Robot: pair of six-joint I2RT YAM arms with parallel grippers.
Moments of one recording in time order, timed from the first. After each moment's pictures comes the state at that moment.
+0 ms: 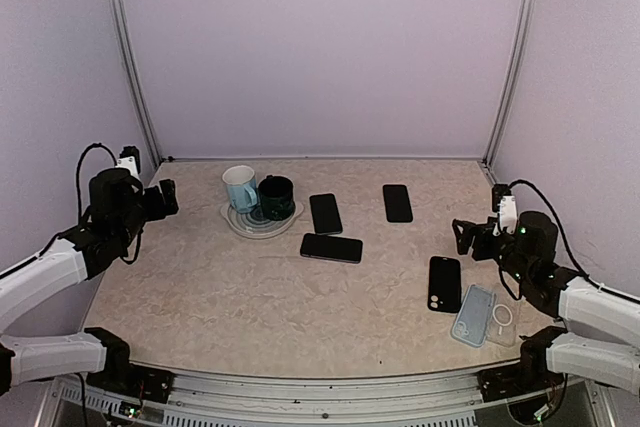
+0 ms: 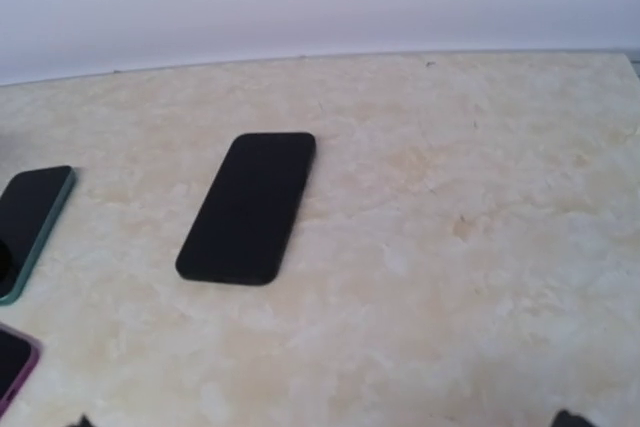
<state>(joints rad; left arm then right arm) -0.30 0.95 0.58 0.07 -0.42 -0.19 0.34 0.83 0.26 0.31 0.12 0.17</state>
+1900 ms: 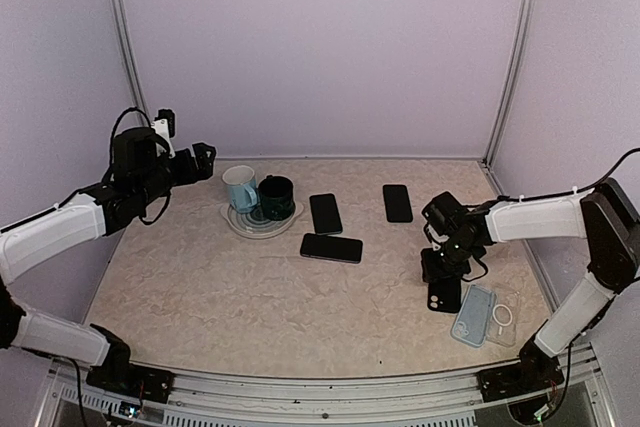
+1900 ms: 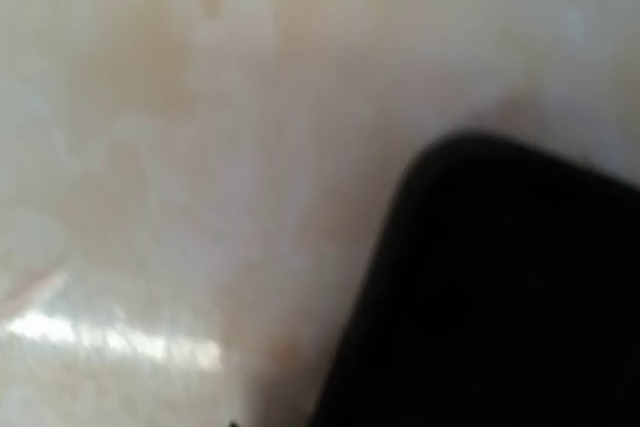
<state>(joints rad) -0.38 1.22 0.87 0.08 -0.19 -0.29 0.56 1.57 0.83 -0.53 0.07 0.47</state>
